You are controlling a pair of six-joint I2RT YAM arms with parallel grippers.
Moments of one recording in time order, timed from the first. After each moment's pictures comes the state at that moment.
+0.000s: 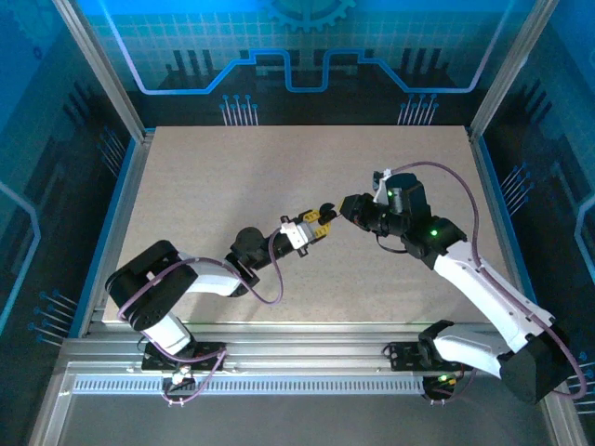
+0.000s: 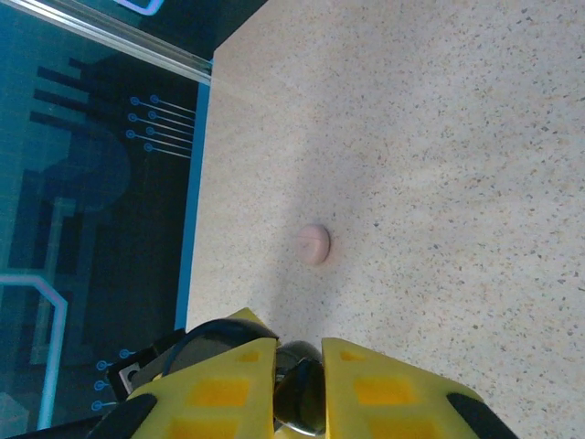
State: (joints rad) left arm -0.75 1.63 0.53 1.28 0.25 0.34; right arm 0.50 1.09 0.96 -0.39 -0.27 0.92
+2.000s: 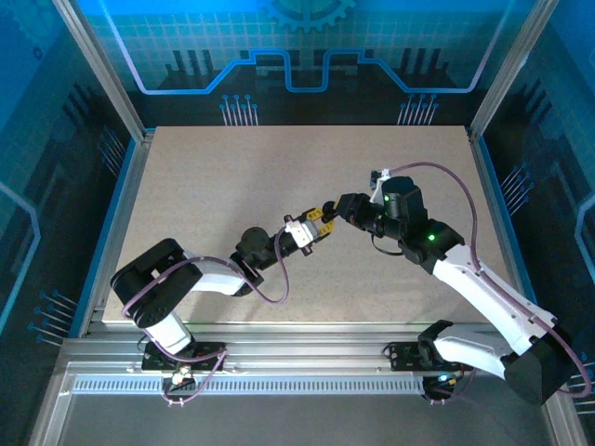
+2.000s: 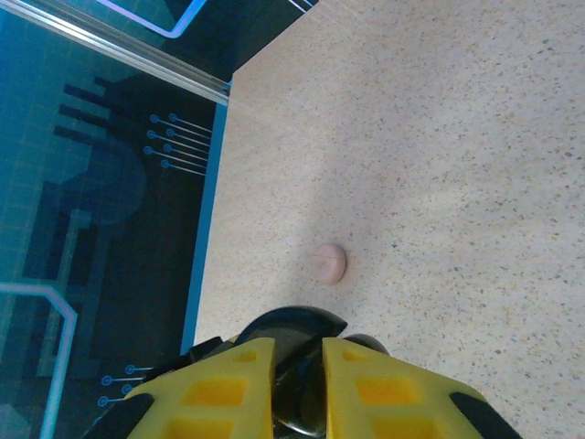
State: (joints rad) left arm -0.77 1.66 0.56 1.27 0.19 0.34; right arm 0.56 1.08 0.95 -0.34 -0.18 0.94
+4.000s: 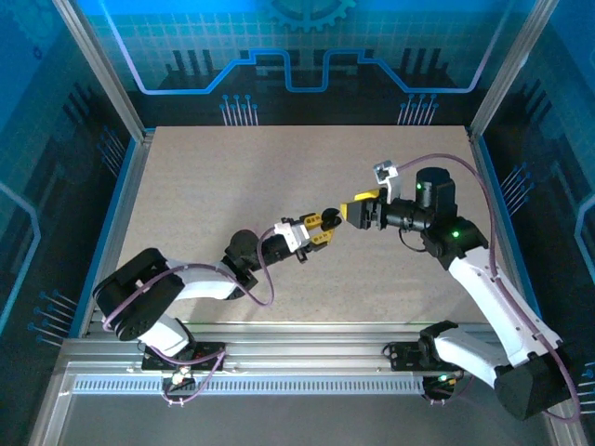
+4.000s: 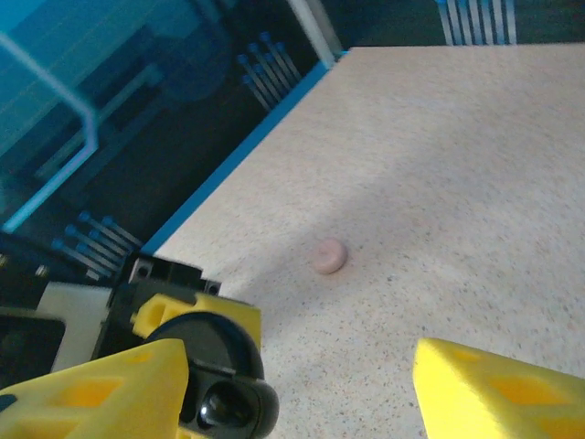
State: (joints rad) left arm -0.78 1.53 0.52 1.28 0.36 0.18; right arm 0.31 1.01 0.95 -0.36 -0.69 0.22
